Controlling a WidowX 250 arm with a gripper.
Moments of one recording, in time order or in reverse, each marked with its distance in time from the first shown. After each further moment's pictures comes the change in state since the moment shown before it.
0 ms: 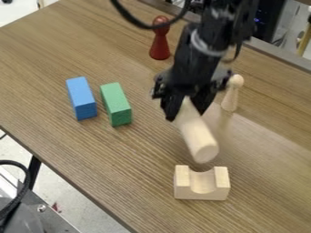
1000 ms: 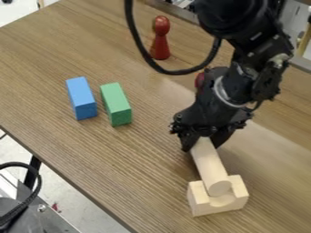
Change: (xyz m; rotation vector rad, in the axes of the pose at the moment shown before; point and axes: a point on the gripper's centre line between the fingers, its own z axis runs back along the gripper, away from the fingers) arm -0.033 -0.022 -0.024 -0.032 -0.096 -0.086
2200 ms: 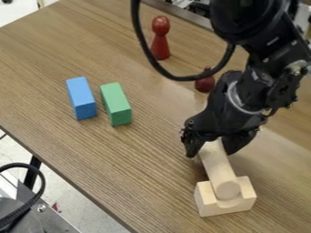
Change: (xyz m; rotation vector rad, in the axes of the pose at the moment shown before) arm -0.014 -0.005 0.008 -0.009 -0.011 -0.008
